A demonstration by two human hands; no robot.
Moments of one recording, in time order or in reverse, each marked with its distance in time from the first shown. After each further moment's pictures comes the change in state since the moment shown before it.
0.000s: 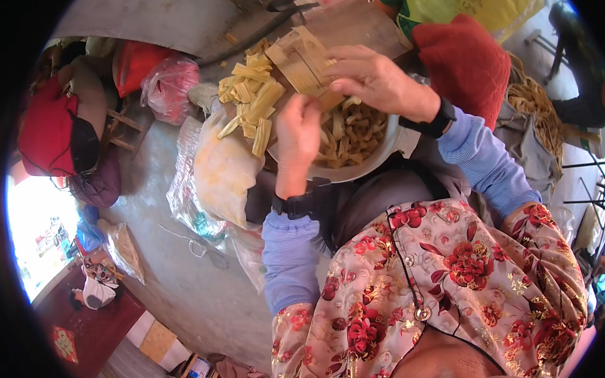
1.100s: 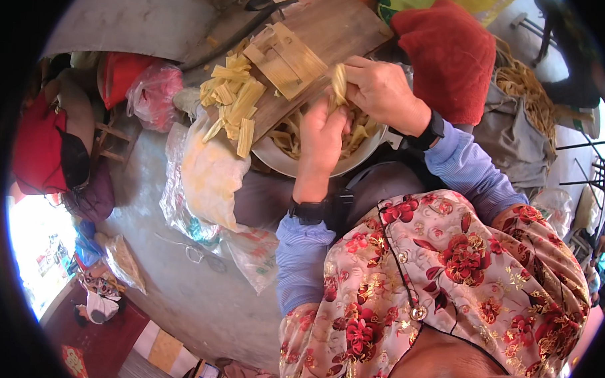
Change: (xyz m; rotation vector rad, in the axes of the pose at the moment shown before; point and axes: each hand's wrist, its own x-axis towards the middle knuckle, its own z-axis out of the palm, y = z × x) left_hand -0.032 0.023 0.047 -0.571 -0.267 -0.077; right_hand -0.035 -0.015 -0.003 -0.318 0.078 0.199
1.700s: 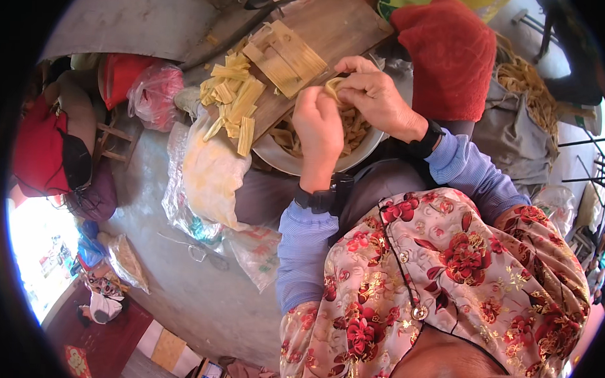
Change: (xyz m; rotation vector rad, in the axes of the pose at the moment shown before) left_hand 0.011 0.000 -0.001 0.520 0.268 0.241; right_hand -0.019 -0.007 0.014 0.418 -0.096 0.227
